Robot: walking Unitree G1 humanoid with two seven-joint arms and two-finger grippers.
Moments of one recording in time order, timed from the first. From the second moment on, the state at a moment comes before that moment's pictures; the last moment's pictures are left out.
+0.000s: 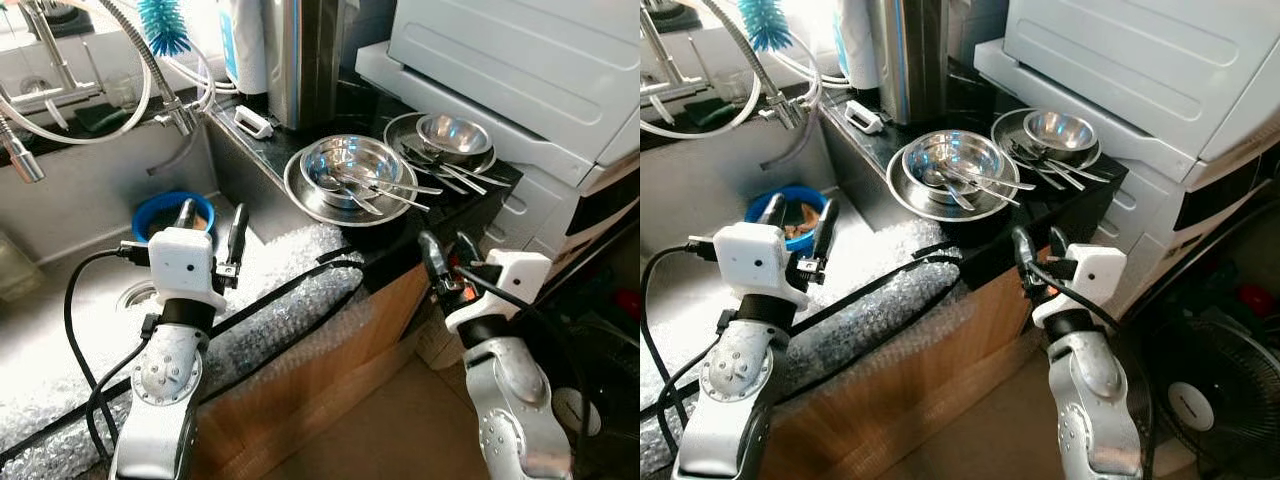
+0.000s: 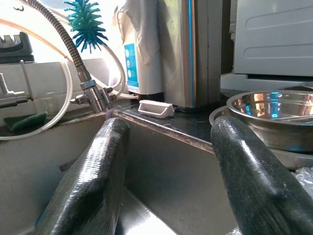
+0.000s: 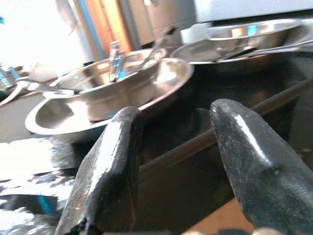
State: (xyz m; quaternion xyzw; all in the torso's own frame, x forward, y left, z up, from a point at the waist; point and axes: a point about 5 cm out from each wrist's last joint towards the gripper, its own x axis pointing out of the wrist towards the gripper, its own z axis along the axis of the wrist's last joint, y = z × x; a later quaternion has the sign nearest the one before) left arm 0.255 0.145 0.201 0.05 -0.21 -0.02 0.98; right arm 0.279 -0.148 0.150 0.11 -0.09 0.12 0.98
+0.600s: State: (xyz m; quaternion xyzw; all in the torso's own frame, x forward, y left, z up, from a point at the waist) left arm 0.255 0.145 0.201 0.05 -0.21 -0.02 0.98; right arm 0.300 -0.139 0.167 0.11 -0.12 0.14 0.98
